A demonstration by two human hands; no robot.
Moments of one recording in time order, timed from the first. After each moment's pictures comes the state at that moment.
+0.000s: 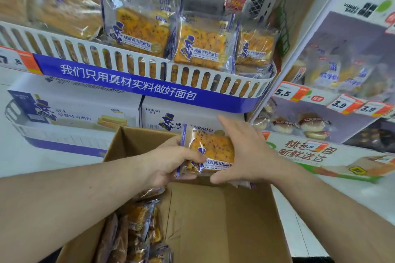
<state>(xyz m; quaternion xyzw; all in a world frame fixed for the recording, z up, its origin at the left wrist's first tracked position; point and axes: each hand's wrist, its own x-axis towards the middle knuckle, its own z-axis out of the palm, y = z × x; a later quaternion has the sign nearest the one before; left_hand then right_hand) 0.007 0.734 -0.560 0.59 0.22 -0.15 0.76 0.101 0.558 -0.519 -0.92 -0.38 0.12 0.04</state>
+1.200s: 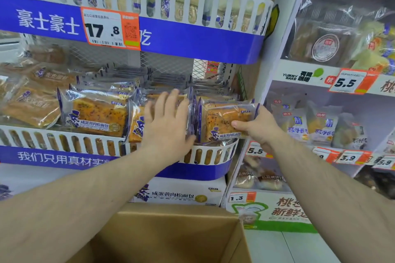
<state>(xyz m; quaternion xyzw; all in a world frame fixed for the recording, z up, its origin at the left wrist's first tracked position) 0.164 0.737 -0.452 0.94 0.12 0.31 -0.02 0.302 0.542 -0.430 -0.81 -0.15 0.04 0.56</state>
